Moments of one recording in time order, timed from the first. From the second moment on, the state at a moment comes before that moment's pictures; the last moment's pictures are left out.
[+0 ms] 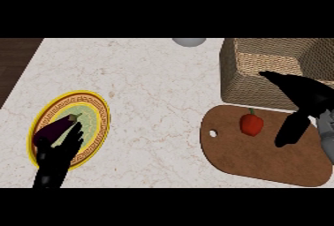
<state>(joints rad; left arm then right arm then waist) 0.12 0.33 -0.15 -1.44 0.21 0.12 0.19 -0.48 -0.67 0.29 -1.64 0.27 0.57 0.78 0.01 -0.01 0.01</state>
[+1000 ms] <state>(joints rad) 0.11 0.30 -0.11 -1.44 0.18 0.09 0.24 -0.37 -0.53 0.30 -1.55 0.55 0.43 0.58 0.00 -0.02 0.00</state>
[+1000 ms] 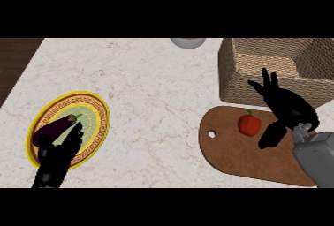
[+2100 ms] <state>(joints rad) 0.12 0.28 -0.10 -1.45 0.14 0.09 0.24 -0.36 -0.47 0.31 -1.45 0.68 0.39 0.49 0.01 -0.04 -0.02</state>
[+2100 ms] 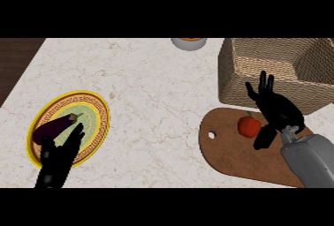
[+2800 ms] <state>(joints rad) 0.13 0.28 -0.09 -1.45 0.14 0.07 0.24 -0.33 -0.50 0.35 -1.44 0.82 0.30 0.40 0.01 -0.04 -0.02</state>
